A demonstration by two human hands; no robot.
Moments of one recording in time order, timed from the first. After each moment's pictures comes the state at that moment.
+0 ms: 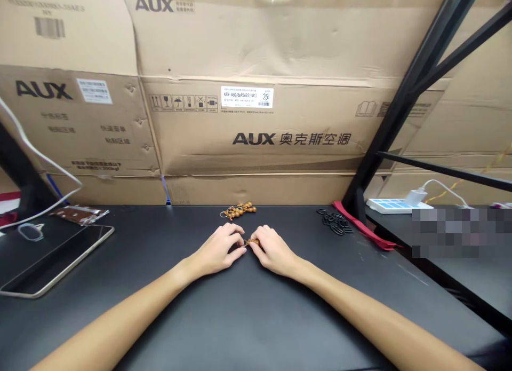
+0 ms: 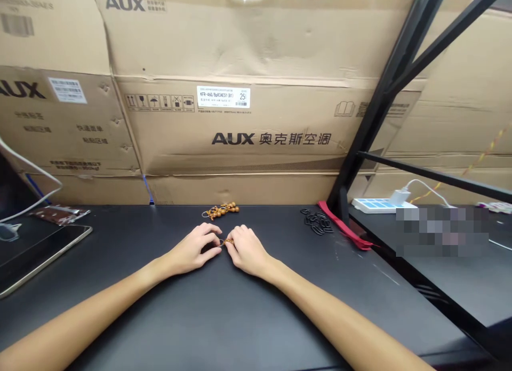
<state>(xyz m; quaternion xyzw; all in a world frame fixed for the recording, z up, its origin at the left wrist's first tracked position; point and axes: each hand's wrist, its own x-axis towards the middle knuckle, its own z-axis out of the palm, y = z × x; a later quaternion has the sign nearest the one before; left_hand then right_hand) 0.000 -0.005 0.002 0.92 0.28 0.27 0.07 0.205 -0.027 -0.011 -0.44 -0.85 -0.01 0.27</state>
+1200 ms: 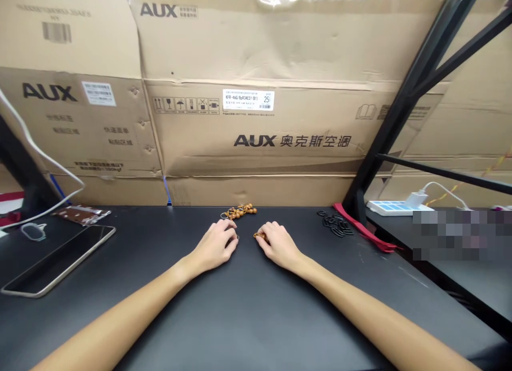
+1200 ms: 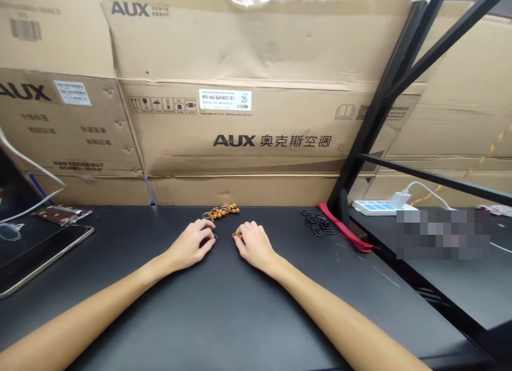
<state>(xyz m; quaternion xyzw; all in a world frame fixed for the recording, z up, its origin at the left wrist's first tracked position) -0.005 0.006 -0.001 0.90 0.35 0.26 -0.01 0.219 -0.013 -0.013 -0.53 -0.81 -0.04 0.25</state>
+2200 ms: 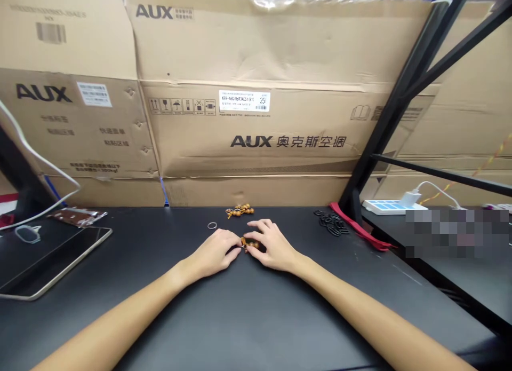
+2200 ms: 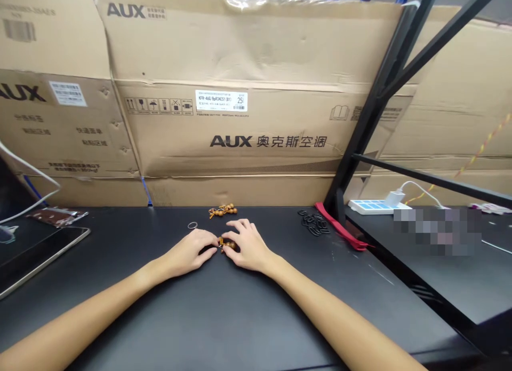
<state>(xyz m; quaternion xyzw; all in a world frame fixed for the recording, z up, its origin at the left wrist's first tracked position) 0.001 -0.005 0.003 0.93 0.27 0.24 0.05 0.220 -0.021 -0.002 -0.41 -0.87 -0.04 0.28</state>
